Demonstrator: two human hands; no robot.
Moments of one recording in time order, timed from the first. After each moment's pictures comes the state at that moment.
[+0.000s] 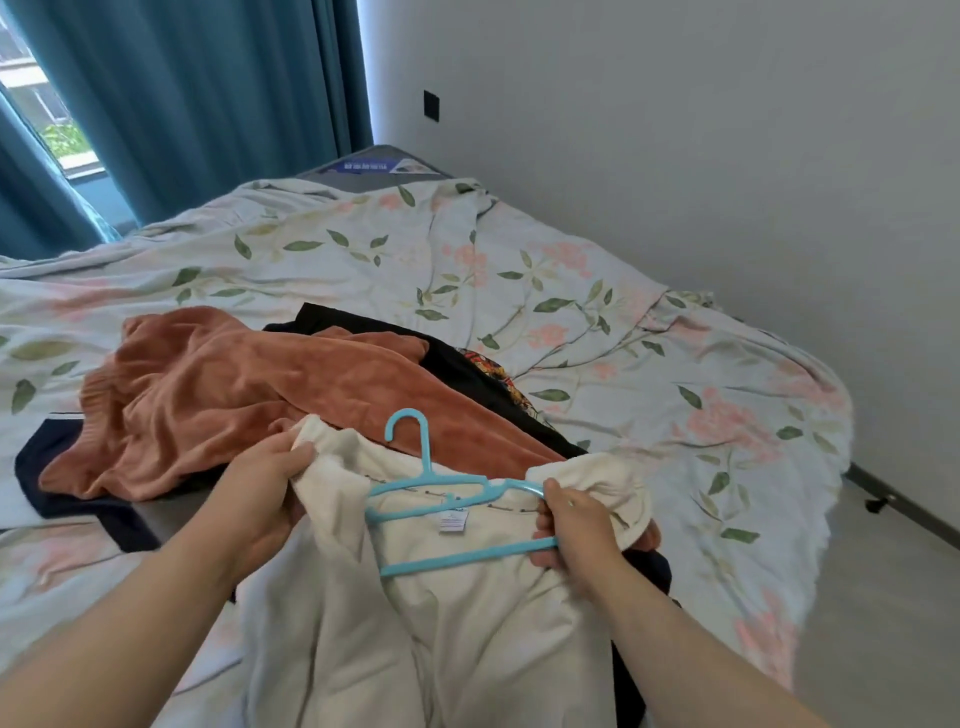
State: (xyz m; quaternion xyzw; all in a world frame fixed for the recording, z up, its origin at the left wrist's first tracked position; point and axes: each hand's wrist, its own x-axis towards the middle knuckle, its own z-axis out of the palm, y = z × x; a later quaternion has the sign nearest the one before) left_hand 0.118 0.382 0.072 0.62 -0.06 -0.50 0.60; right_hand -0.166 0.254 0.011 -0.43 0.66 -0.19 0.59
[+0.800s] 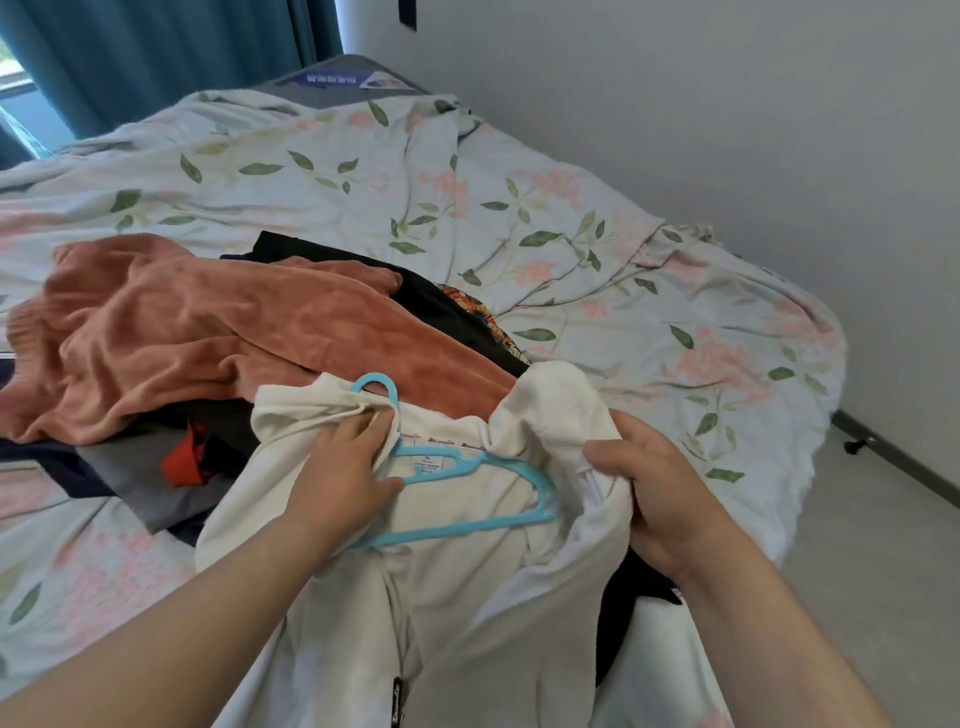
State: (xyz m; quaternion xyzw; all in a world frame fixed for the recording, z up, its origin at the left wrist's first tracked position) left_hand 0.045 0.365 -0.034 0.81 -0.52 -0.21 0.17; right_hand -0.229 0.264 0.084 -0.41 0.43 -0.26 0.76
